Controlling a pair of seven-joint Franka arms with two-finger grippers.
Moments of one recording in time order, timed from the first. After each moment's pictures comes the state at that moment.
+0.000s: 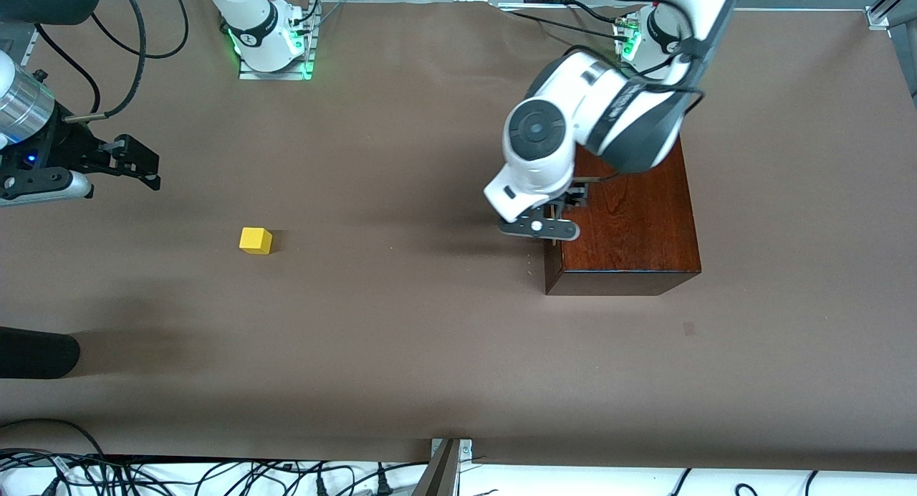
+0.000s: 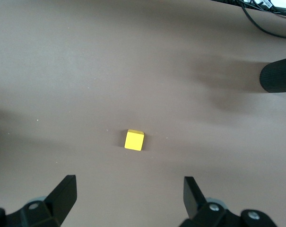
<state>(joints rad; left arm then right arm) -0.51 0.55 -0.16 -1.37 0.12 1.65 -0.56 0.11 0.11 -0.01 -1.50 -0.03 1.67 -0.05</state>
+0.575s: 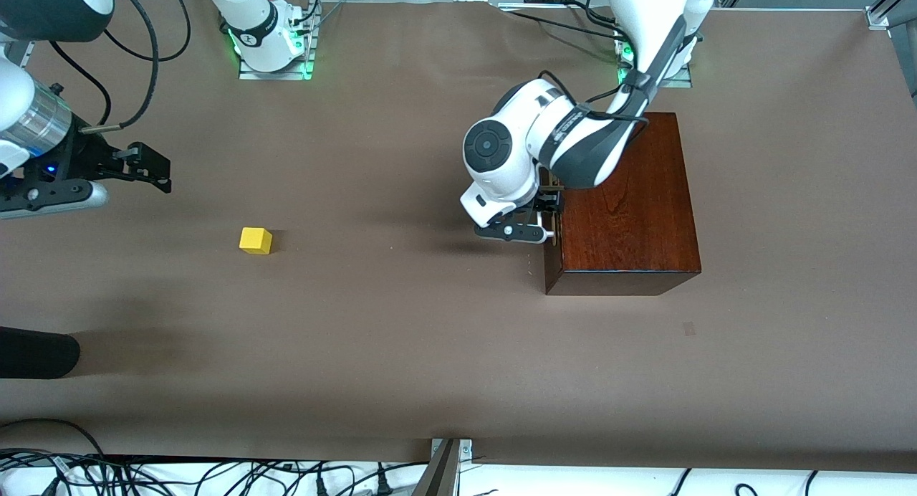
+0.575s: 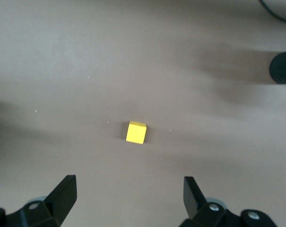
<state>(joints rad) -0.57 0.63 -0.16 -1.43 0.22 1.75 -0.68 0.11 0.14 0.00 -1.51 -0.03 1.64 -0.06</state>
